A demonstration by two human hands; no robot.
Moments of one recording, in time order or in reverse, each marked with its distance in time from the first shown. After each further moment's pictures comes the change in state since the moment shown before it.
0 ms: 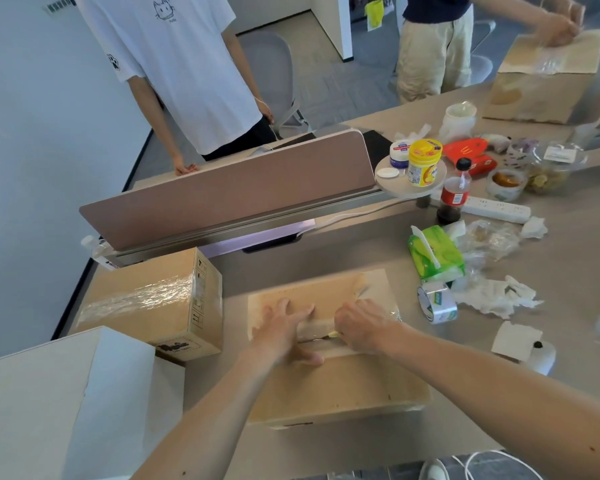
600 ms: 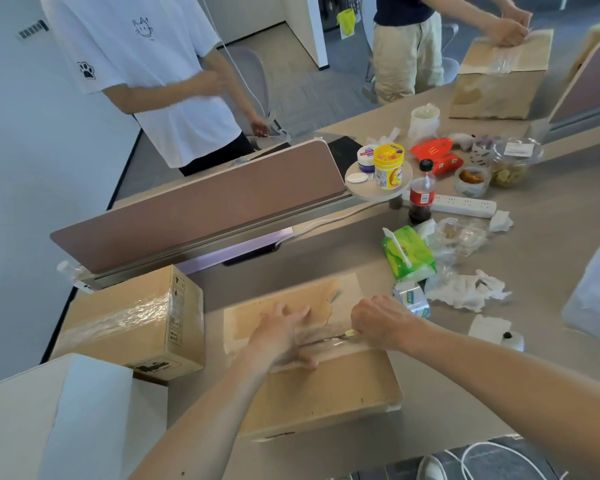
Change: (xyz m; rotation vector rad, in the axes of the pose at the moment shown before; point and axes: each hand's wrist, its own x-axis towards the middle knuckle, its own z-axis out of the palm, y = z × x) left_hand 0.014 0.050 -0.003 0.089 -0.054 0.025; right_hand -0.046 0.061 0.000 -0.042 -0.050 0.076
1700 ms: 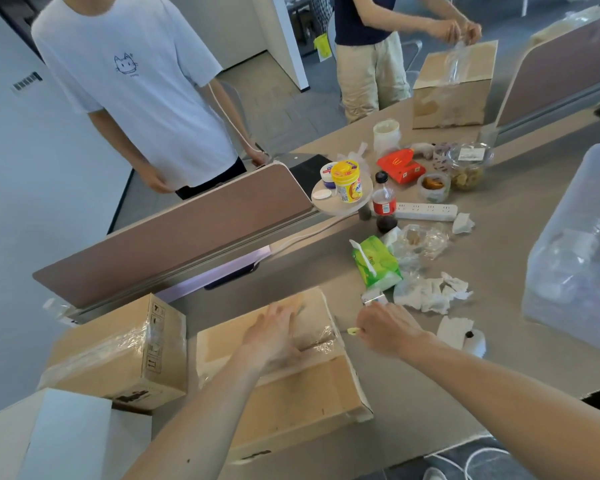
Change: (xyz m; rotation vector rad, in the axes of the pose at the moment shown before) left_hand 0.009 0.071 -0.009 0.184 0.060 0.033; right_hand -0.046 0.059 0.044 0.281 0.163 0.242
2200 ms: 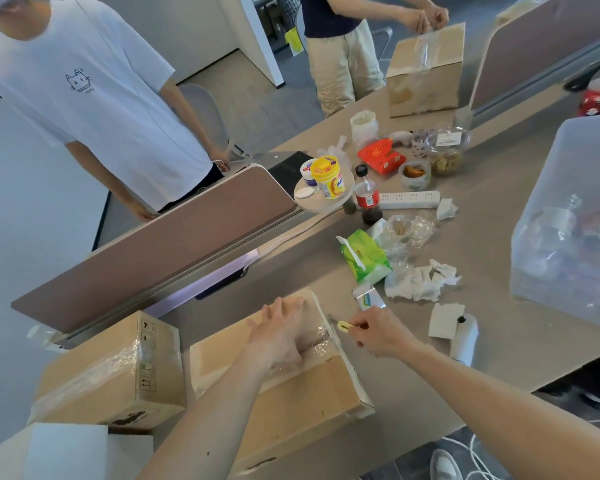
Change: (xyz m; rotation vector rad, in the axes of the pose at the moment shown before) left_hand 0.020 0.017 0.006 0.234 -0.077 0.046; right_hand -0.005 0.003 0.027 0.808 -0.045 0.331
